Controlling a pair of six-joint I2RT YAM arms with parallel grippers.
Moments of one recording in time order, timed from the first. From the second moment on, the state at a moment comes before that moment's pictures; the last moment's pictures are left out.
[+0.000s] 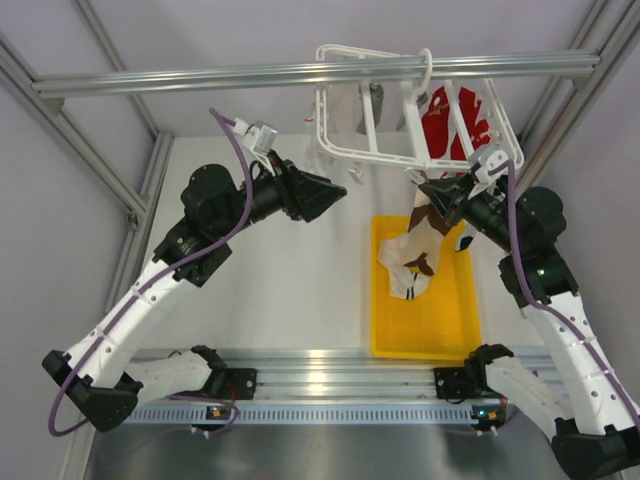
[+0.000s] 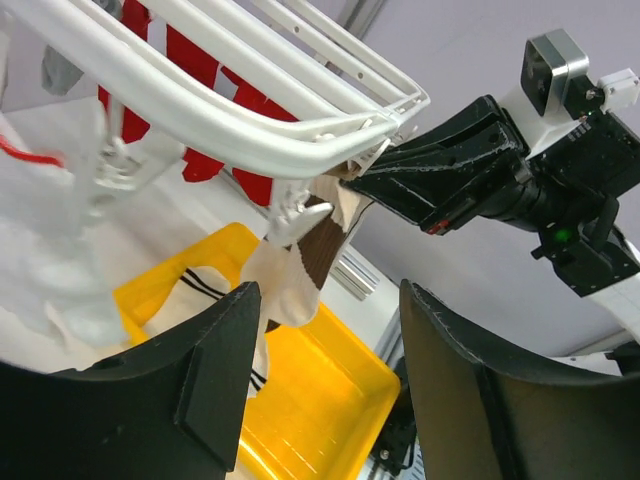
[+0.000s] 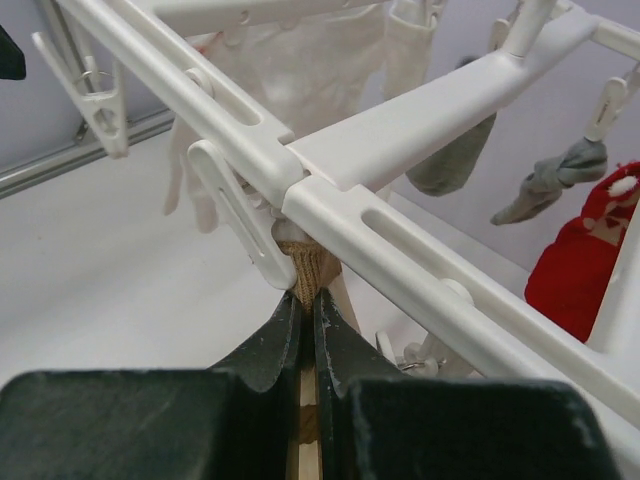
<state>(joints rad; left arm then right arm) -0.67 1.10 1.29 -0.10 0.36 -0.57 0.28 0.83 0.98 -0.08 -0.48 -0.06</state>
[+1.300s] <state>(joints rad) -0.74 1.33 1.40 0.03 0.36 -0.34 0.12 0.87 1.01 -0.12 -0.62 -0.07</state>
